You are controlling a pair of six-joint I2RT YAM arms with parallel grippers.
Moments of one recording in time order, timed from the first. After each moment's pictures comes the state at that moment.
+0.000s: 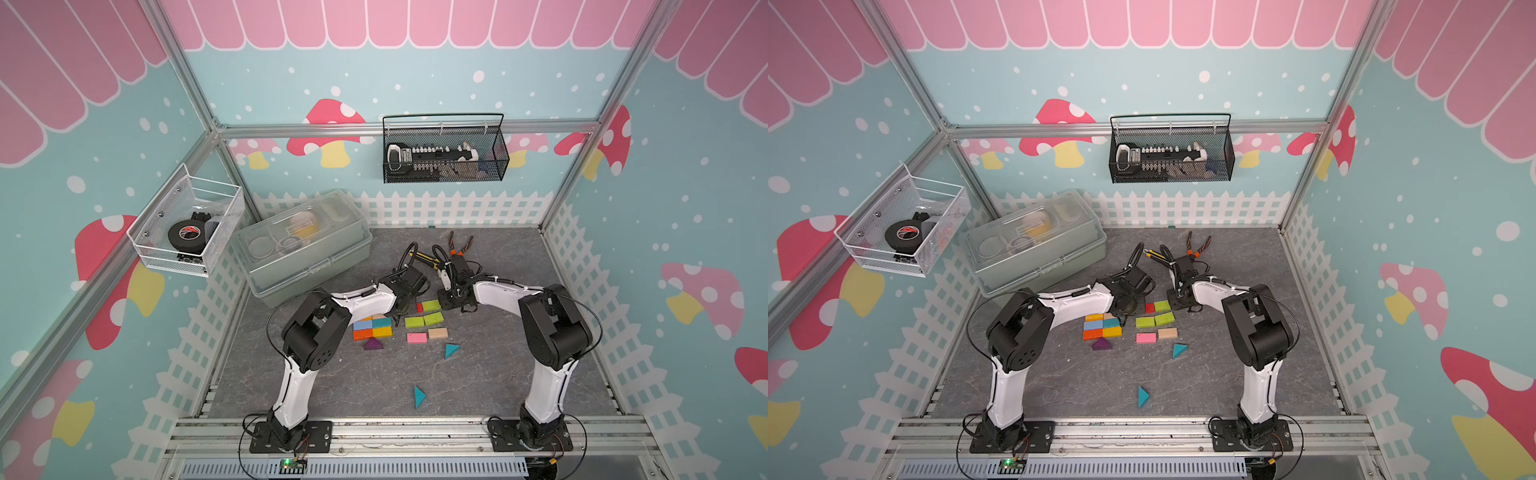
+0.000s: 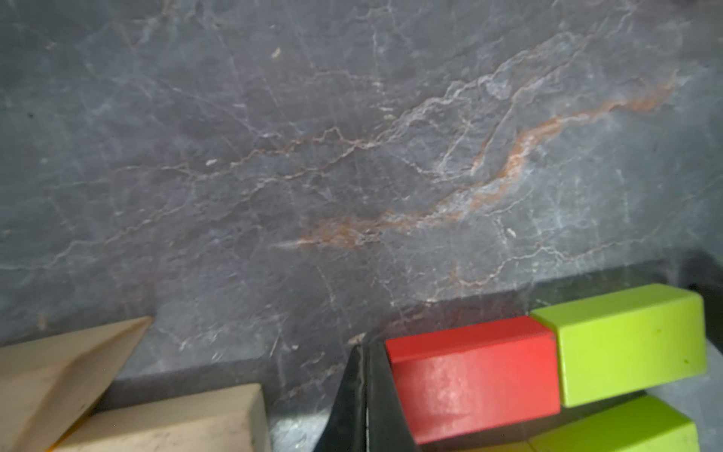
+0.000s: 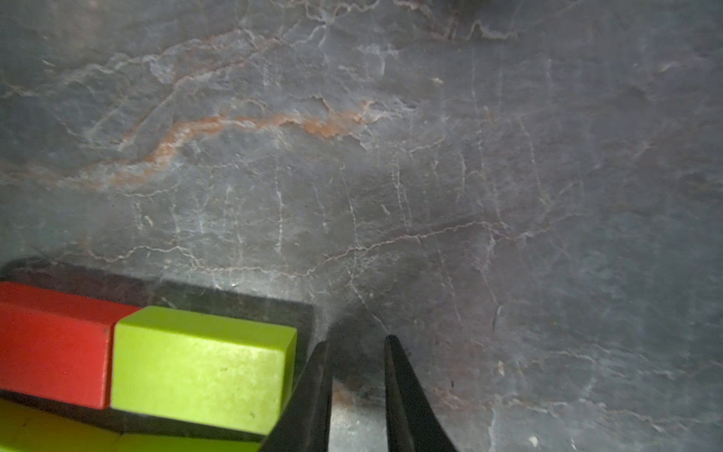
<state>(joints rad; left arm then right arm) -0.72 2.08 1.44 -0.53 -0.21 -0.72 0.42 1.90 1.17 -0.39 0.00 0.11</state>
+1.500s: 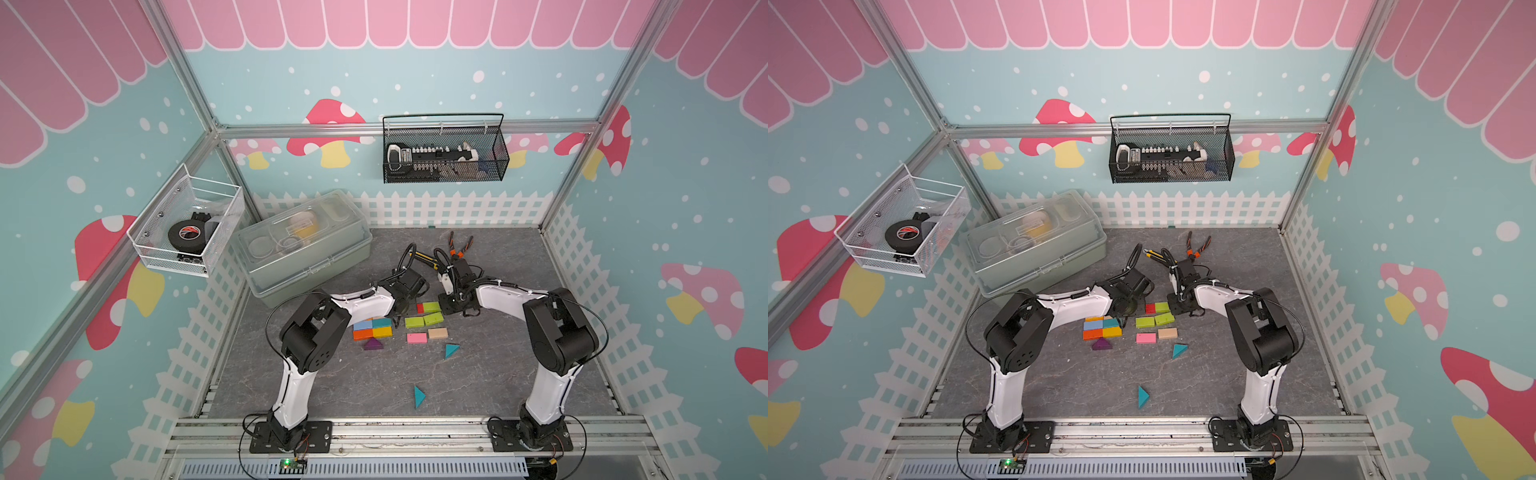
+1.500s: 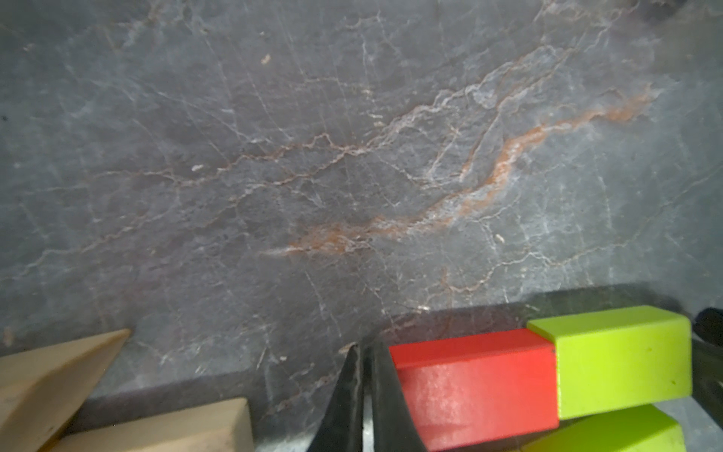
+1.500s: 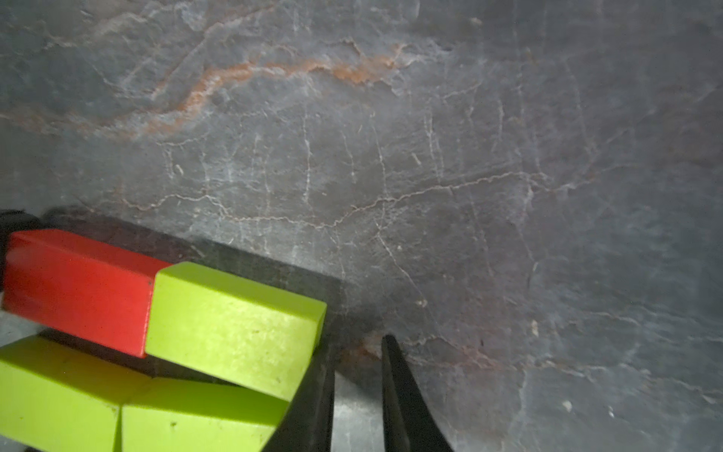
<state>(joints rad) -0.72 2.05 1.37 -0.44 -0.20 -0.73 0.42 1.85 1.11 -0.40 -0.06 0.12</state>
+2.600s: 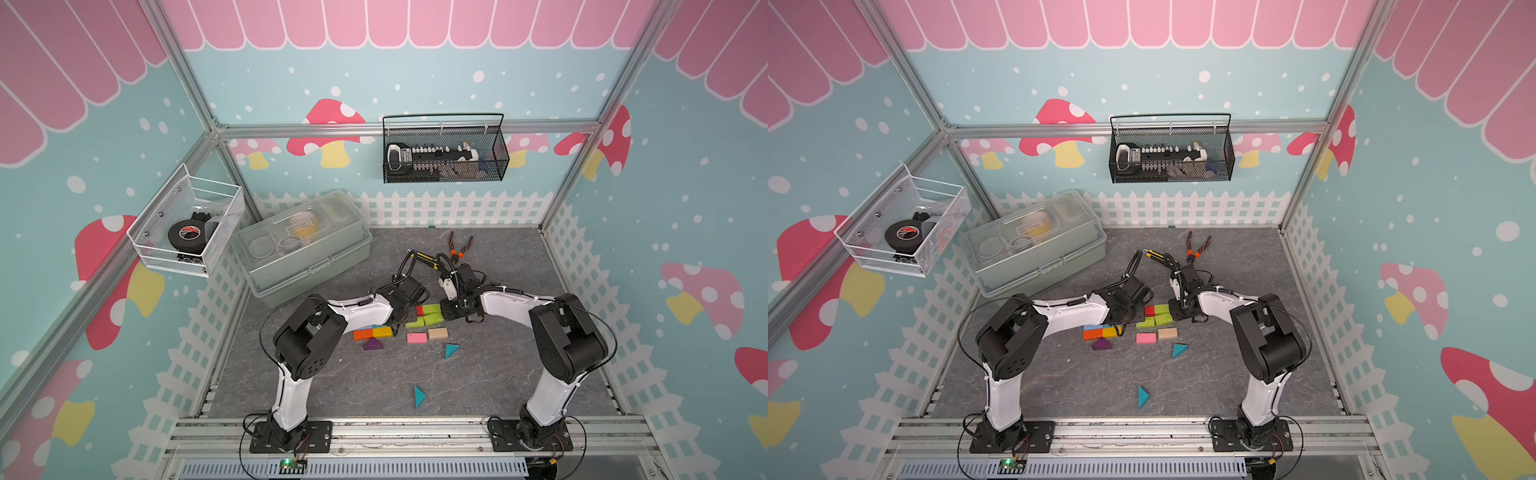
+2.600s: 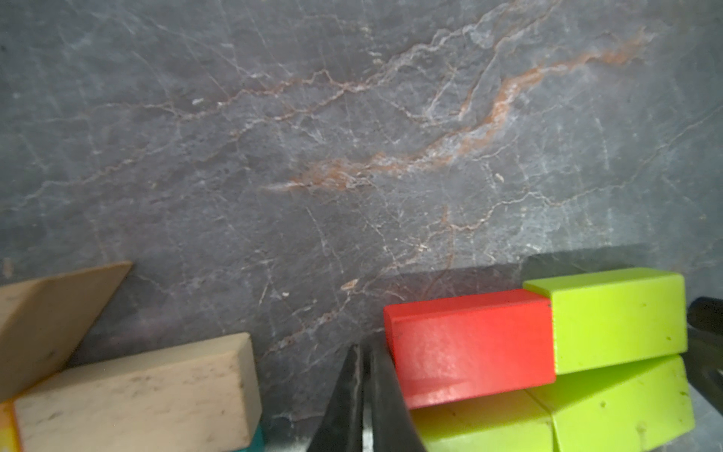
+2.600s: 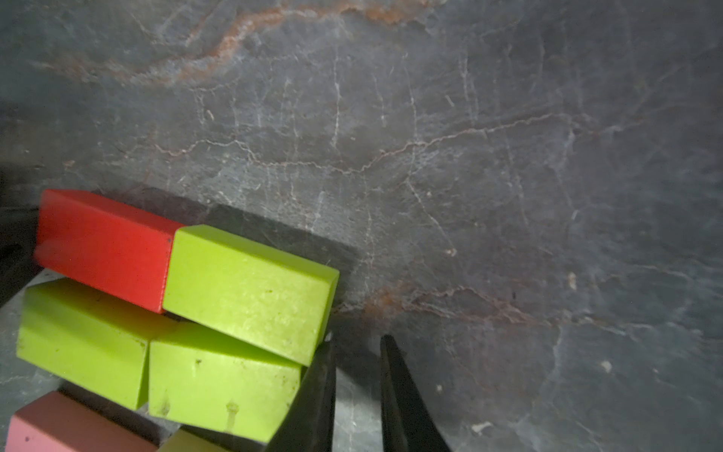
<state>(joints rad) -0.76 1.99 1.27 -0.40 -0.21 -0.75 0.42 1.78 1.01 -0.36 -0.11 0.12</state>
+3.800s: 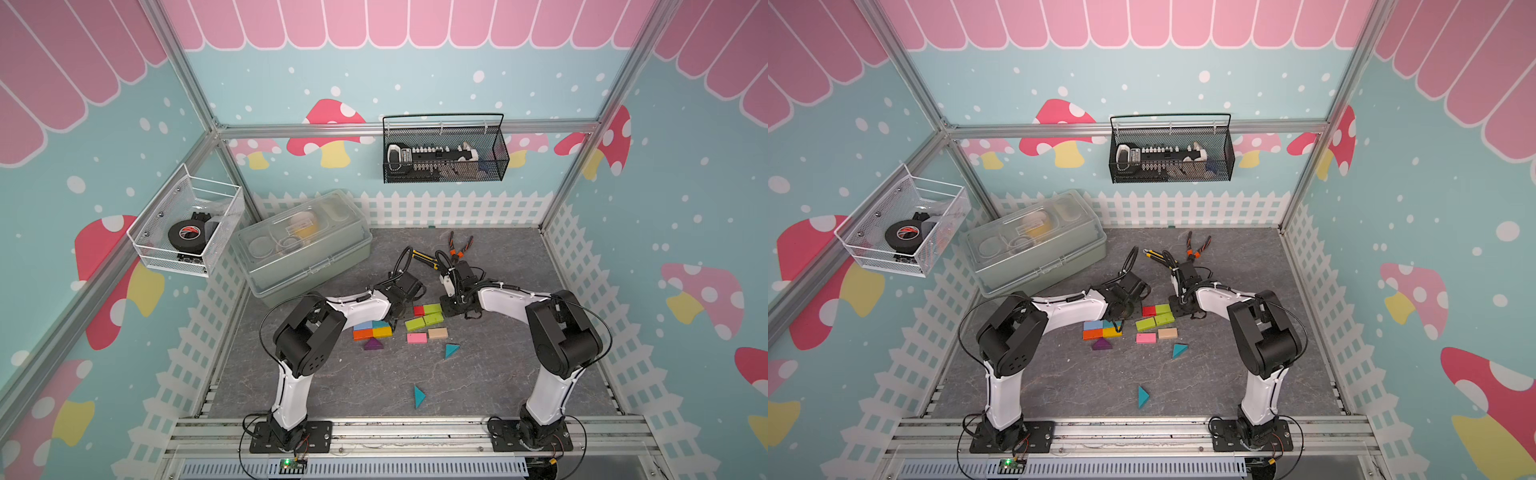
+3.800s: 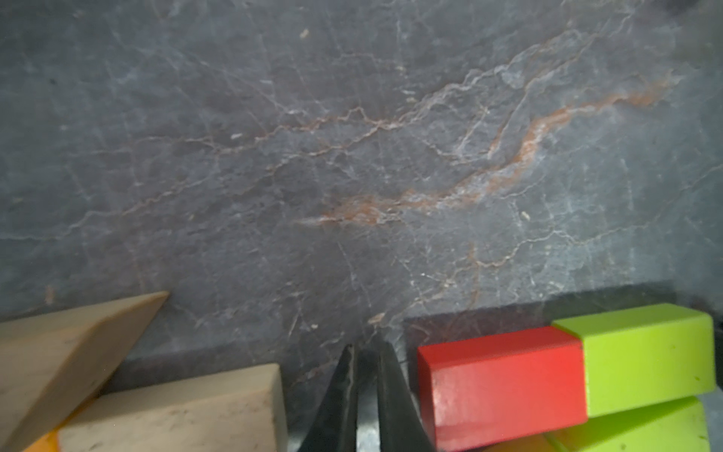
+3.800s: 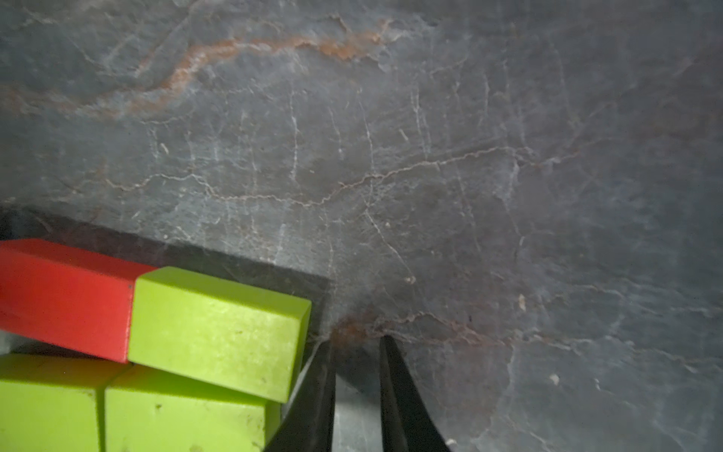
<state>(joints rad) -0.72 2.01 1.30 -0.42 -0.21 -0.75 0.42 1.83 1.08 -0.38 -0.04 0.12</state>
